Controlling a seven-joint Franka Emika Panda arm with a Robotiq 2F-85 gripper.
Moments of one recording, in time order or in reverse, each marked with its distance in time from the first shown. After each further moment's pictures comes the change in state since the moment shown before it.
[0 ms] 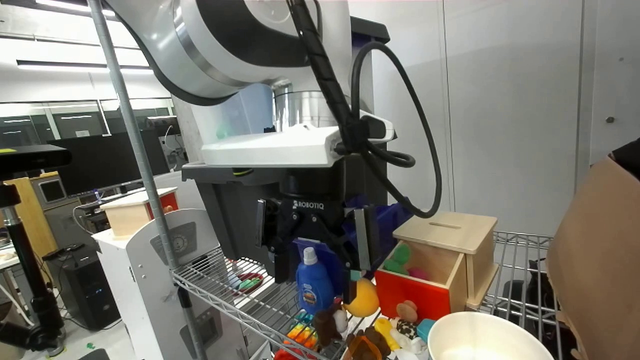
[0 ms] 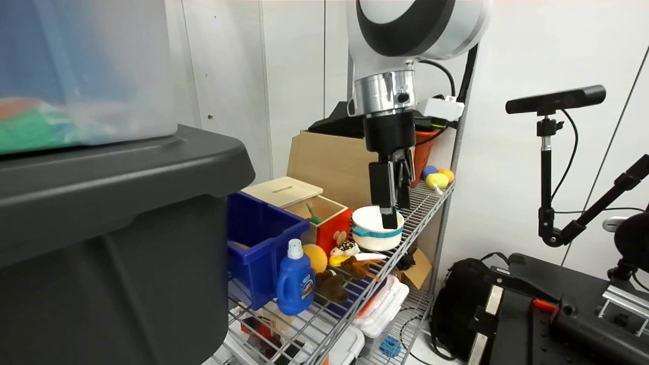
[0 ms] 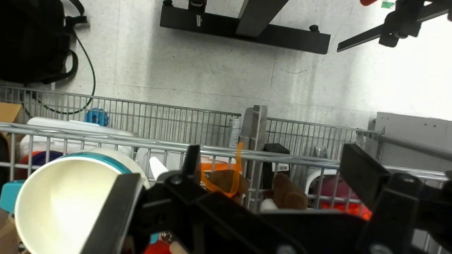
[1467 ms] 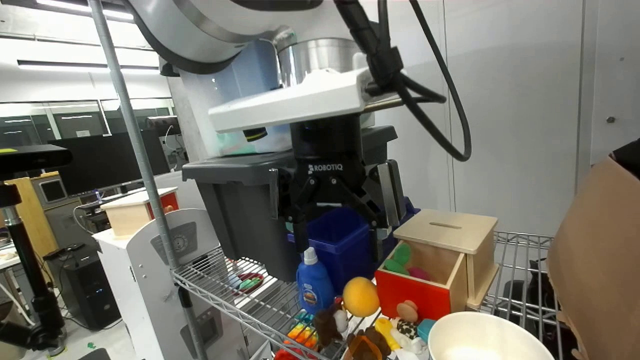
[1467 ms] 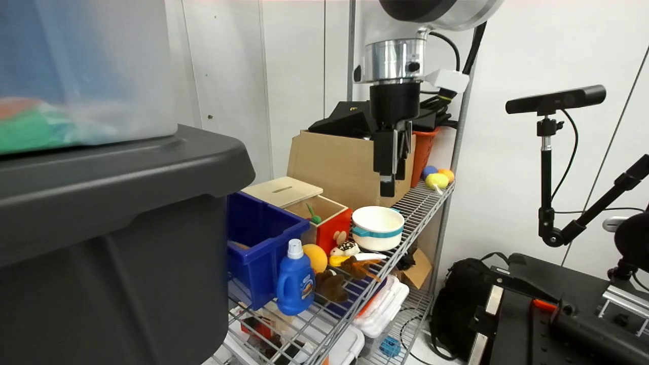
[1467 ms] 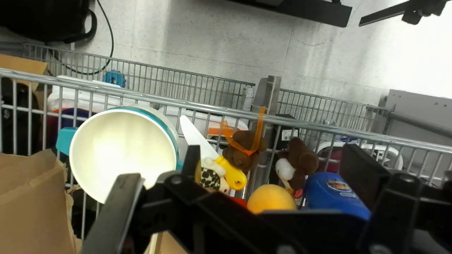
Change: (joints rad) arm 0.000 -0.078 -0.035 -0.016 -0.005 0.058 -0.076
